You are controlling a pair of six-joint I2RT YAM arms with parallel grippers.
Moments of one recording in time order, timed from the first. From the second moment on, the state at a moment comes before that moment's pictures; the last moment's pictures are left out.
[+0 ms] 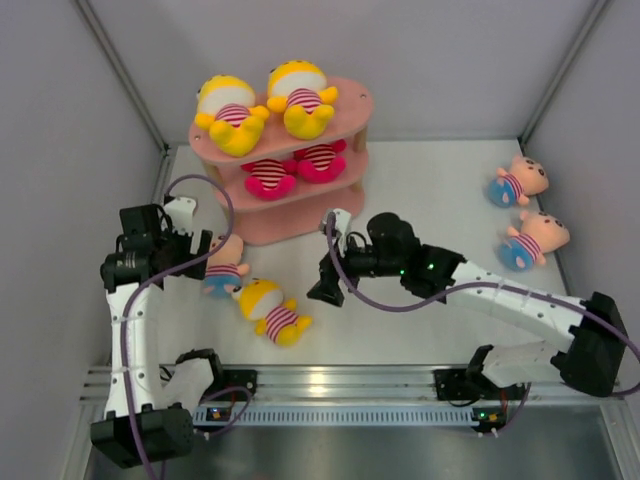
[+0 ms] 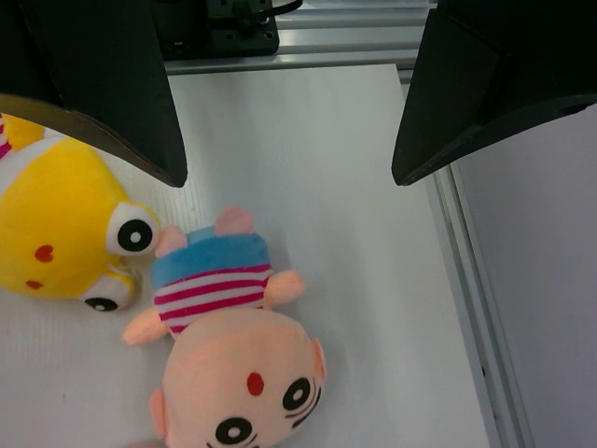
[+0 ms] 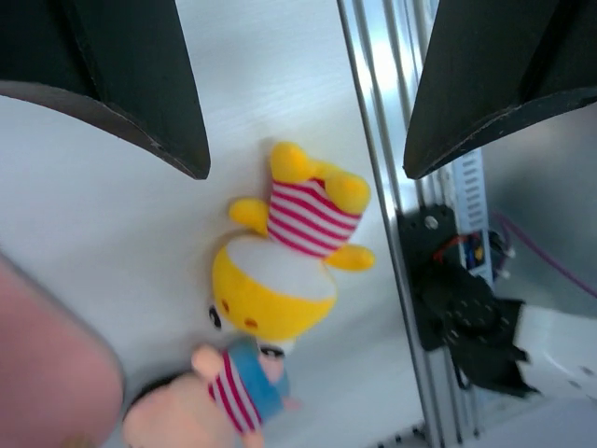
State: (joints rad) left arm 0.20 0.94 1.11 -1.00 0.12 0.37; right arm 0.96 1.23 1.08 -0.19 -0.38 0.09
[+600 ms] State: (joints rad) left arm 0.20 0.91 0.97 -1.02 0.08 0.39; right arm 1.03 1.81 0.76 0.59 -0.52 0.25
